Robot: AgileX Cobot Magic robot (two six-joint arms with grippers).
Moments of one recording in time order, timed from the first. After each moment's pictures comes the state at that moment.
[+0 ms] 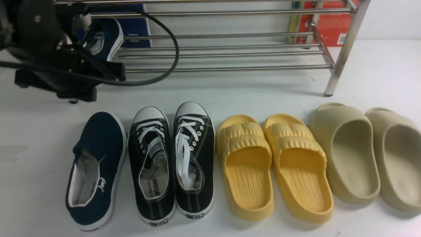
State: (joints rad) right arm 0.02 -0.01 0.02 0.06 0.38 -0.01; left arm -0.22 1.43 -1.24 0.10 0.90 -0.37
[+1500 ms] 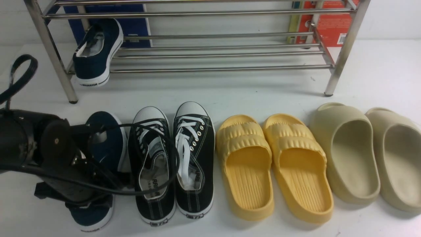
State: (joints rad) right arm 0.02 -0.01 0.02 0.06 0.38 -0.01; left arm -0.22 1.50 -0.75 -0.04 0.63 -0.31
